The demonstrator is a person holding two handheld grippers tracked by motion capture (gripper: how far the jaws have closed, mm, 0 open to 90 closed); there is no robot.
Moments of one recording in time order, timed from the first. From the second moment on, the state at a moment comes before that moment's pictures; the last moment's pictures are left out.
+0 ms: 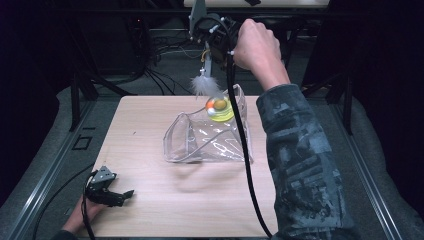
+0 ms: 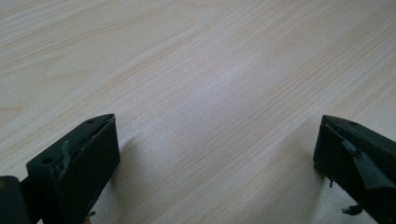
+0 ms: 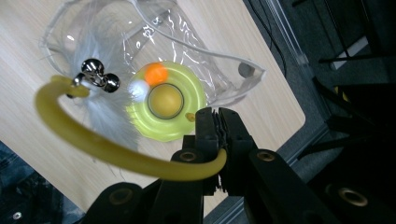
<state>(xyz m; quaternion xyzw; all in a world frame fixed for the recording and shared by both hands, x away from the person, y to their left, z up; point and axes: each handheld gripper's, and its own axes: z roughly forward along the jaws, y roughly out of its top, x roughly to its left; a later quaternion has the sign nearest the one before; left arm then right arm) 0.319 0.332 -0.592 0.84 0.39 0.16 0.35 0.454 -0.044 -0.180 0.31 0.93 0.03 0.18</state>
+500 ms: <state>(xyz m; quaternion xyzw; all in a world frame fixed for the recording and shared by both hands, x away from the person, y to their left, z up) 0.319 0.332 -0.592 0.84 0.39 0.16 0.35 0.466 -0.028 -0.211 0.30 0.94 0.04 0.17</state>
